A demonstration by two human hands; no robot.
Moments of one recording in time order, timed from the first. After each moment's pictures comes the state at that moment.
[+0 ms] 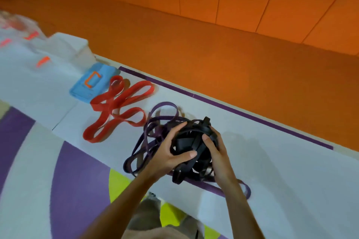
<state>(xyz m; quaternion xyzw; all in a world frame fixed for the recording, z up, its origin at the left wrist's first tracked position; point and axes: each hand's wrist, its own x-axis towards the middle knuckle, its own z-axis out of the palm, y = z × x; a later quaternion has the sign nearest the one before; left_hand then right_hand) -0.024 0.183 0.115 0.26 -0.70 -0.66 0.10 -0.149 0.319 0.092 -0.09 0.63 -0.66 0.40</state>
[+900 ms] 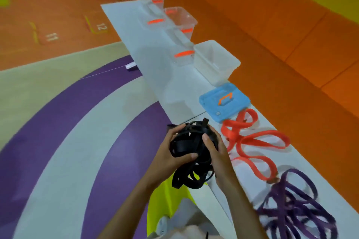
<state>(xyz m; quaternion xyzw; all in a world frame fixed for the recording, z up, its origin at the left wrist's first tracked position) 0.396 -0.143 0.127 0.41 -0.56 -0.61 0.38 0.225 -0.107 0.137 -0.30 0.61 -0.53 0.51</state>
